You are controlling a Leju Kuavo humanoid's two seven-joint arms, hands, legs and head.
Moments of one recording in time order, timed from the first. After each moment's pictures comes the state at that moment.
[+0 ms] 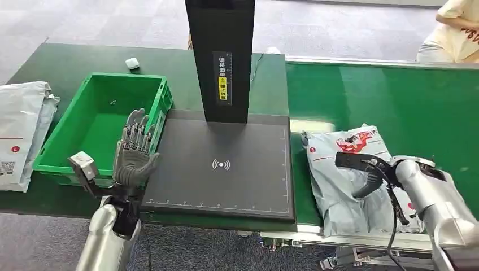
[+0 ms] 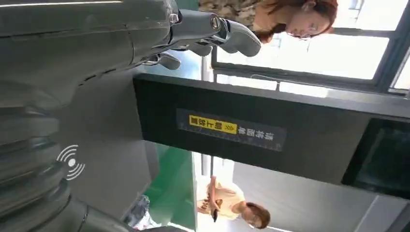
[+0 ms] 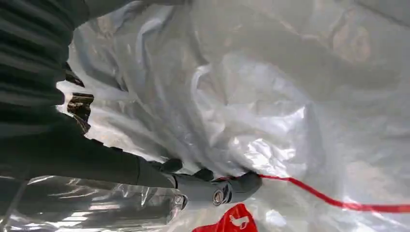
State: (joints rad) left arm -0.22 -0.15 -0.19 -1.18 -0.02 -0.27 -0.53; right arm -0.75 -0.48 0.52 -0.53 0.73 0.70 -0.25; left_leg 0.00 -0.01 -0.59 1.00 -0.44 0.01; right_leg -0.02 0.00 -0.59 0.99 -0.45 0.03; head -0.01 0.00
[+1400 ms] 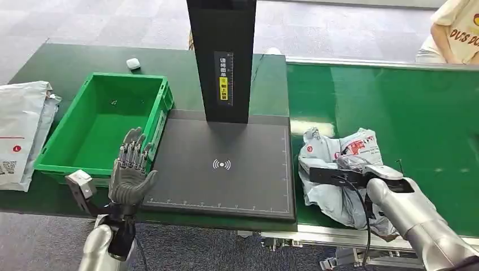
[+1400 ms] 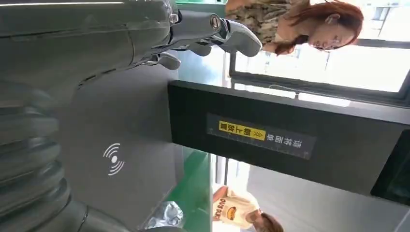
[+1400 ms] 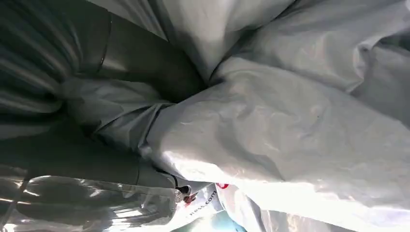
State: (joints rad) left arm -0.08 -0.15 -0.18 -1.27 -0.03 -0.25 -0.50; right arm -0.64 -0.49 0.76 -0.78 0.73 0.36 -0.05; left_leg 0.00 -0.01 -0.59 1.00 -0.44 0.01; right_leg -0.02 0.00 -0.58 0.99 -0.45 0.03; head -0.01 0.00
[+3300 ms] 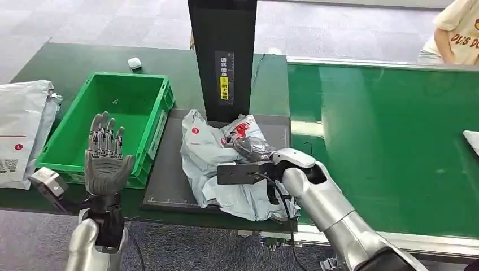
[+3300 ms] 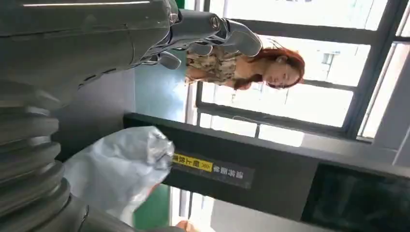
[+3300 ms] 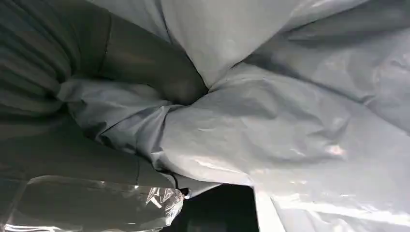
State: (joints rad) left arm -0.10 -0.16 -0.14 -1.40 0.00 -0.14 -0.51; right arm -0.71 -0.02 0.78 -0.93 0.75 0.43 -0.28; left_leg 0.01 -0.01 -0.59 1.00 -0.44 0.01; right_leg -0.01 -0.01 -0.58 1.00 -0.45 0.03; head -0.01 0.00
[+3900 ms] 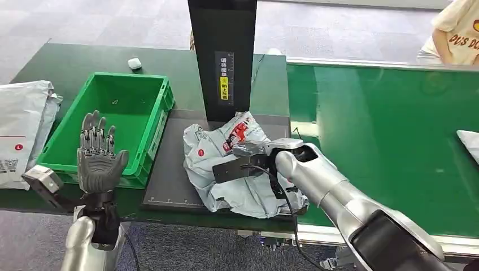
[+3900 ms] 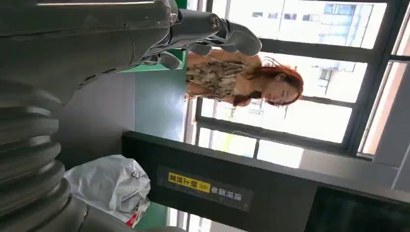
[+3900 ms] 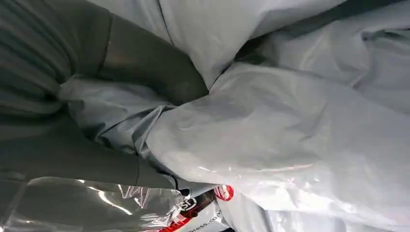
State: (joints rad) left arm -0.12 -0.13 -0.13 -1.38 0.02 -0.09 -0.52; right arm -0.92 -0.03 1.03 -0.66 0.64 0.51 -0.23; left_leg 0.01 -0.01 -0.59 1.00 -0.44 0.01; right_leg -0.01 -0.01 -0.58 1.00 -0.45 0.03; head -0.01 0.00
